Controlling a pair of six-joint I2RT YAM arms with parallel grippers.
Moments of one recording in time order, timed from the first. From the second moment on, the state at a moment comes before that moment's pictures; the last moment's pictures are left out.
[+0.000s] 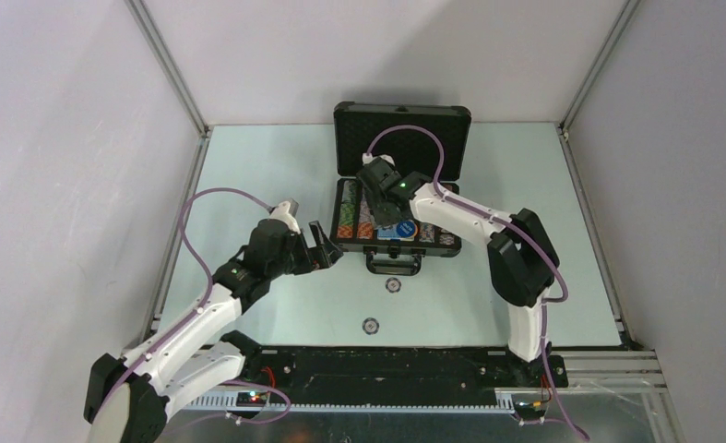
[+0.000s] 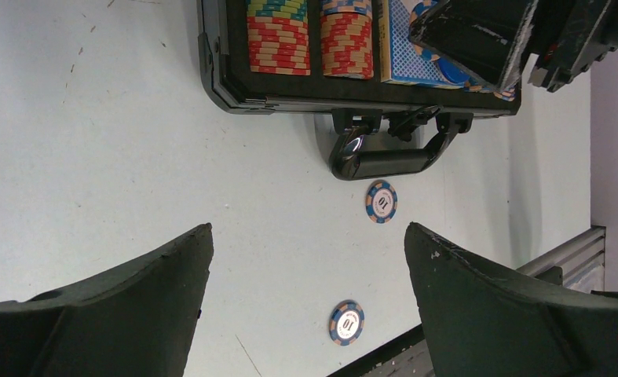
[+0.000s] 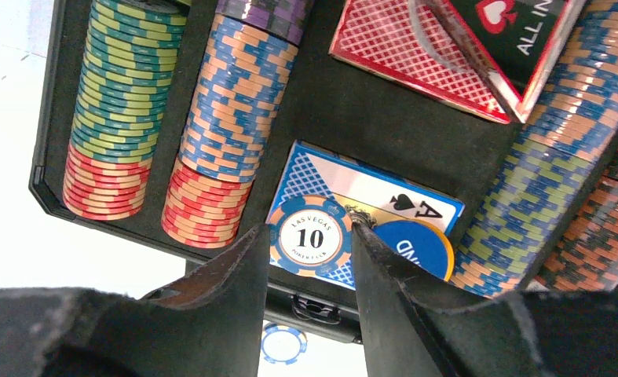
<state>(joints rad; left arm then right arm) -0.51 0.89 0.55 -0.27 0.08 -0.67 0.78 1.93 1.59 -0.68 0.26 0.39</state>
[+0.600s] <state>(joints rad) -0.51 0.88 0.53 -0.27 0.08 -0.67 0.78 1.98 1.60 -0.67 0.22 0.38</state>
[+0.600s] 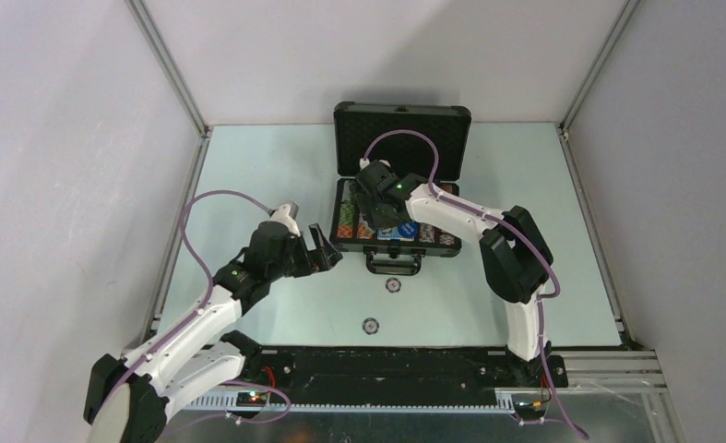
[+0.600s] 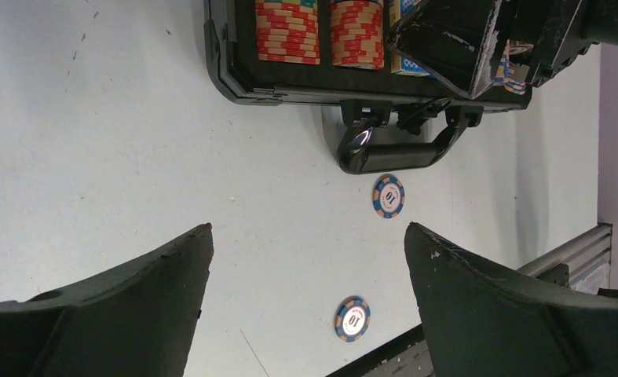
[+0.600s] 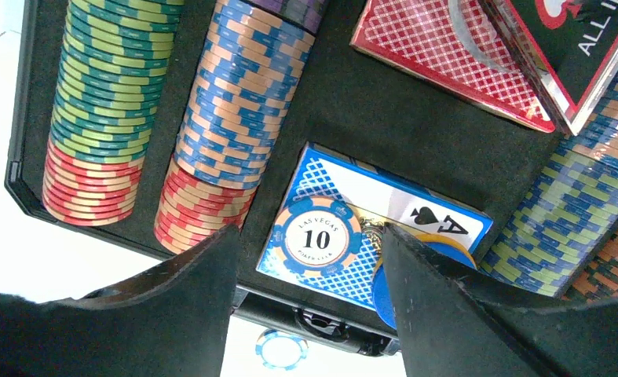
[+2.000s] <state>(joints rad) -0.51 0.83 0.52 -0.27 0.09 -0.67 1.02 1.71 1.09 -0.61 0.27 0.73</state>
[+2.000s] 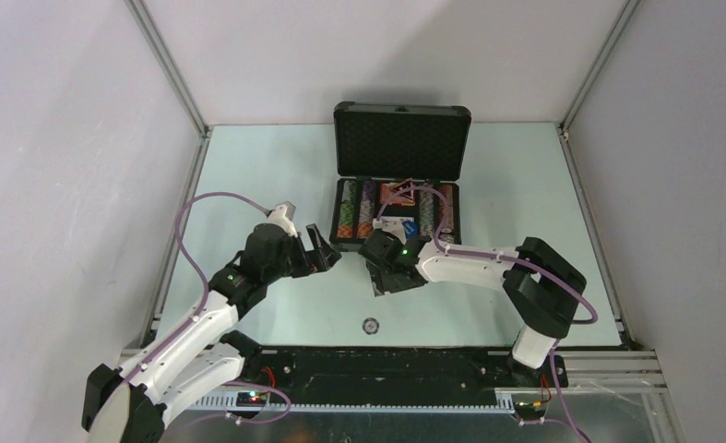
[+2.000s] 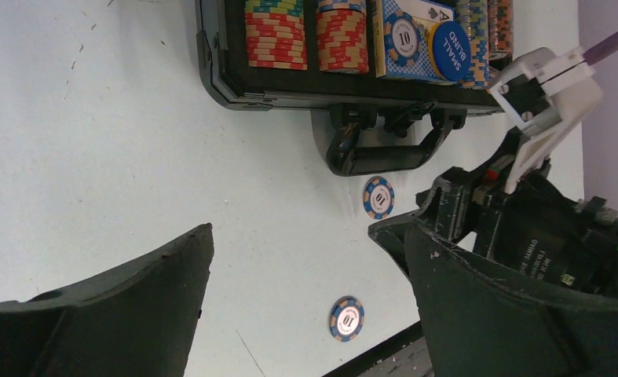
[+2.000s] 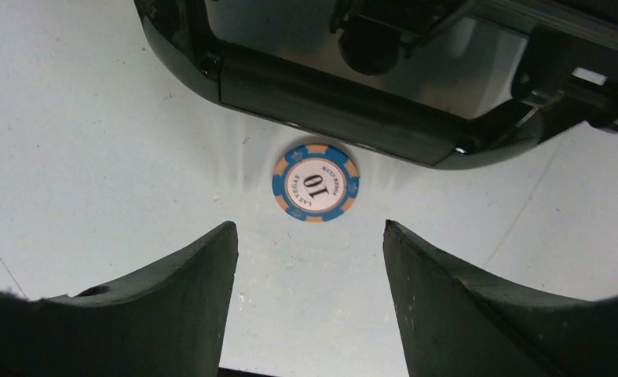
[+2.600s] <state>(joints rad) -0.51 0.83 0.52 -0.27 0.09 -0.67 1.00 1.78 1.09 -0.54 0.26 0.73</state>
